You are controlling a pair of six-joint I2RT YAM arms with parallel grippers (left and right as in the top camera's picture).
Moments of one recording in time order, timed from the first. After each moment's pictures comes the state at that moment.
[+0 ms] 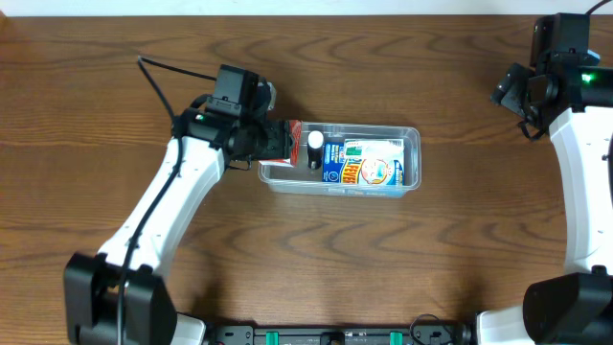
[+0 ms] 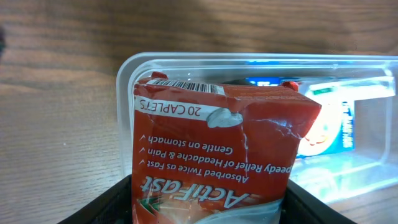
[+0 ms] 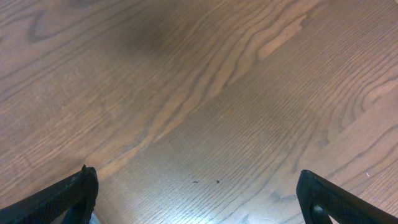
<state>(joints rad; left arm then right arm) -0.29 1.61 1.27 -0.79 0.25 -0.30 -0.07 1.64 1.64 -1.11 0.35 0.54</state>
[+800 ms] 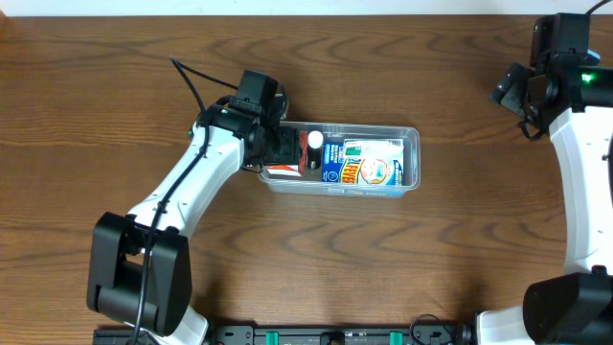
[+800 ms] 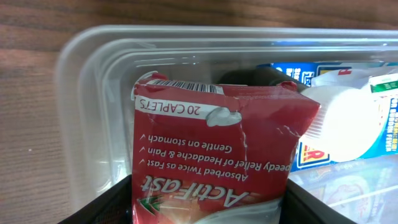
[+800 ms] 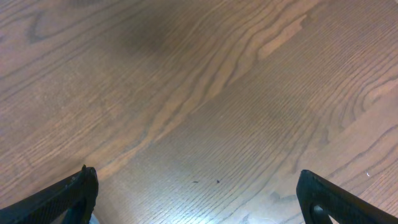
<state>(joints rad) -0.33 1.74 1.27 -0.76 0.23 -0.31 -0.07 1.64 1.64 -1.11 0.35 0.54</state>
